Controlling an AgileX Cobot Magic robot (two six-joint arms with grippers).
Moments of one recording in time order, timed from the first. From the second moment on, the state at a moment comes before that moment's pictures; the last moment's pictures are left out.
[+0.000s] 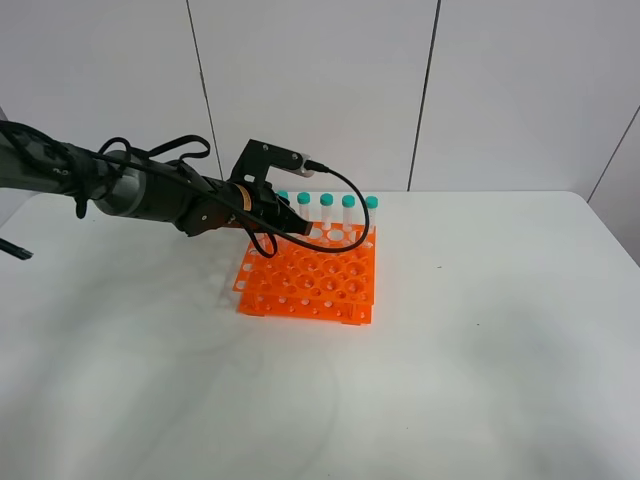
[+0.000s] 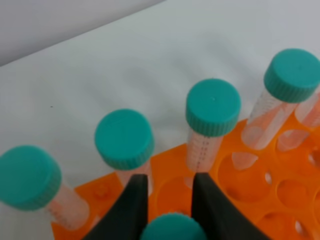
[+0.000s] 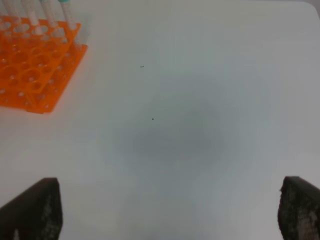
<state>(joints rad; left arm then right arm) -0.41 2.14 -1.31 0.36 -0.11 -0.38 0.04 -0.01 -0.53 0.02 1.10 -0.06</state>
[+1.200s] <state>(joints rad) -0.42 2.13 -1.33 0.37 -0.02 -0.48 0.04 -0.01 -0.53 0.02 1.10 -0.06</state>
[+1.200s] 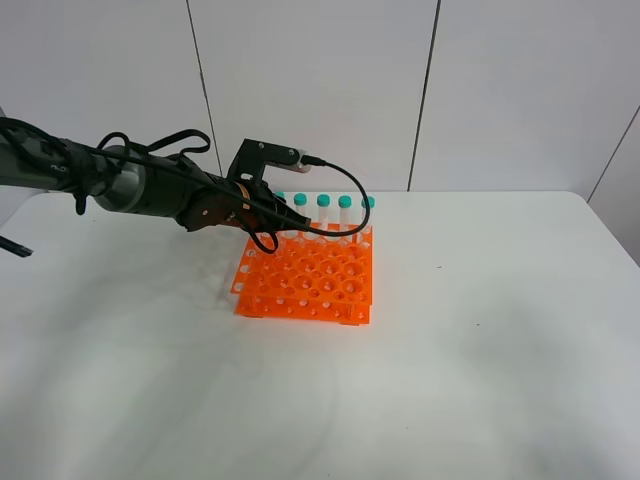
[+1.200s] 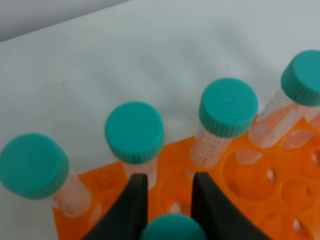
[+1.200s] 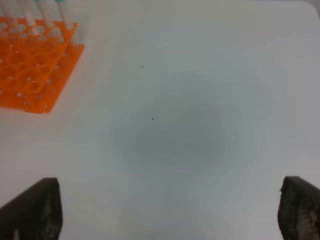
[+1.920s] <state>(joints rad) -0.42 2.14 -1.32 0.39 0.06 -0.47 0.04 -0.01 -0.53 0.02 1.10 -0.06</state>
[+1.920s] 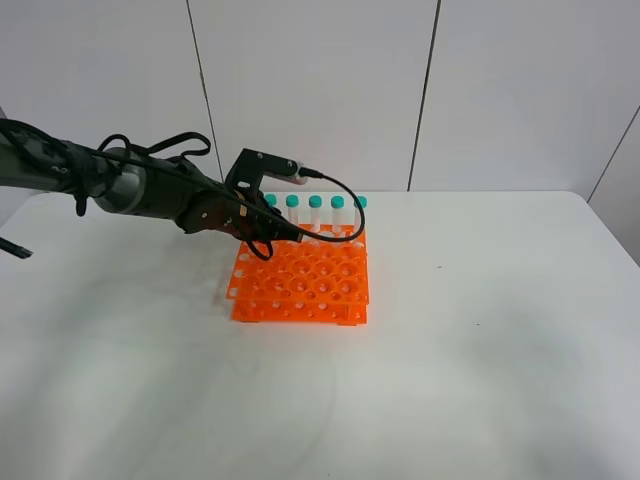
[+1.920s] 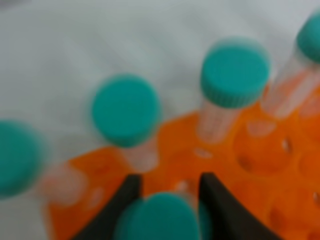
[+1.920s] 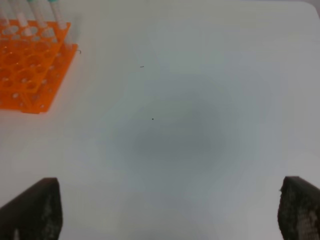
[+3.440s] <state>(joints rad) -0.42 1.96 -1.32 0.37 0.17 -0.46 0.04 -0.01 -0.53 0.02 1.10 -0.06</state>
